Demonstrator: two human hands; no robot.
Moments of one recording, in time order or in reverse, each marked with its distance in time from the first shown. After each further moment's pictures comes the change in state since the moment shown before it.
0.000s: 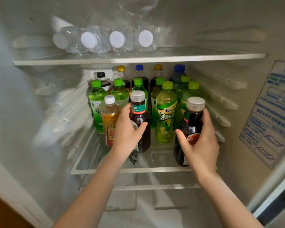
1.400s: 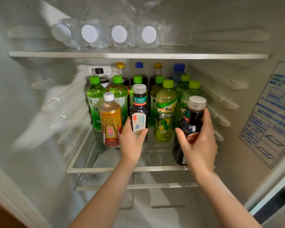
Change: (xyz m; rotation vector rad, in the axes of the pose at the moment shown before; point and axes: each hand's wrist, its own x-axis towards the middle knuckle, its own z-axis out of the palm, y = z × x) left_hand -0.020 -0.034 0.048 -0.006 0.152 -0.194; right_hand -0.003 -0.004 0.001 0.013 -0.007 0.032
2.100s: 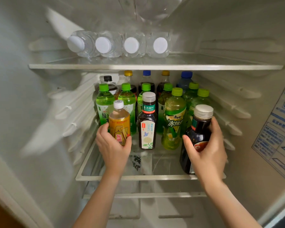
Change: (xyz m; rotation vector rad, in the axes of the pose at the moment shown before) left_hand 0.011 -0.031 -0.062 0.175 0.249 0.108; right_hand -0.003 -0.010 0.008 0.043 0.036 0.023
